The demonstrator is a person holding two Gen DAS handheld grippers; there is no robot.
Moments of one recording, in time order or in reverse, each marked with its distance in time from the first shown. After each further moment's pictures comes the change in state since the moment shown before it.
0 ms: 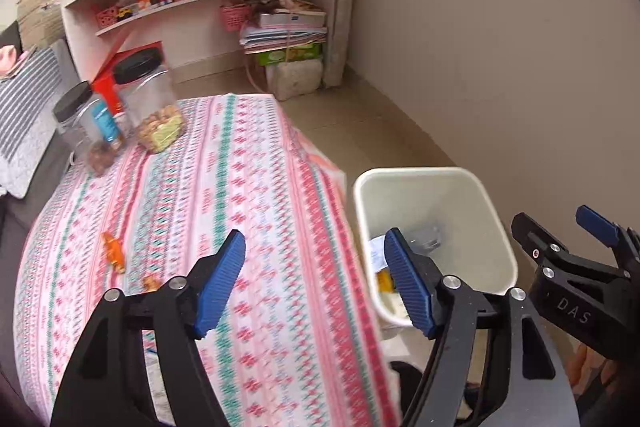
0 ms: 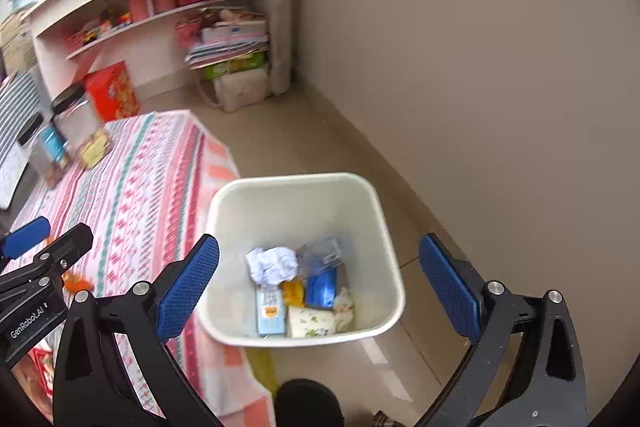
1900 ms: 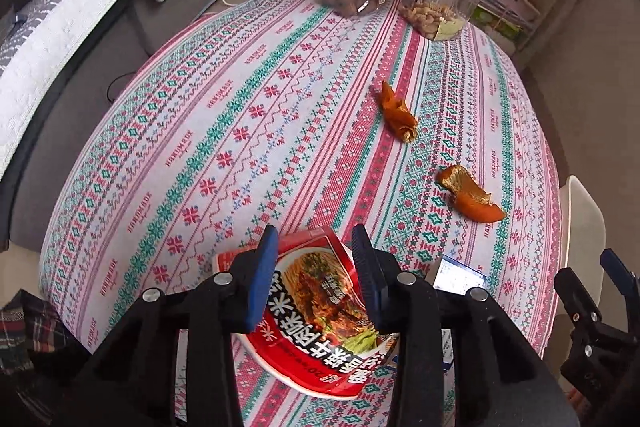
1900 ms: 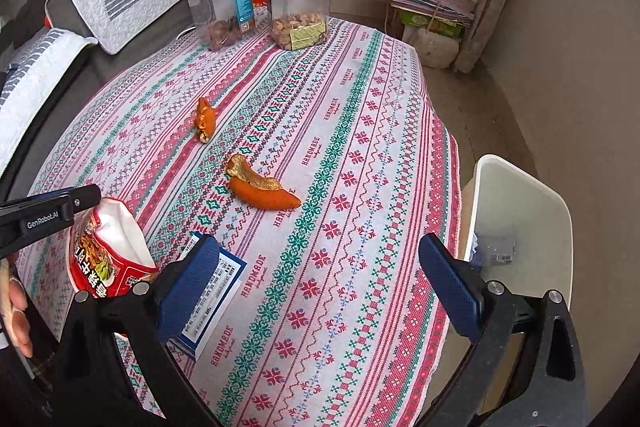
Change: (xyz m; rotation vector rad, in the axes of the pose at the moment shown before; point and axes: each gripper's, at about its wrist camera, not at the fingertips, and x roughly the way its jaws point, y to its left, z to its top) left arm -0.027 0.260 -0.116 -0.491 0.275 0.256; right arm -0.002 0.227 -0.049 -0.423 0.166 0.305
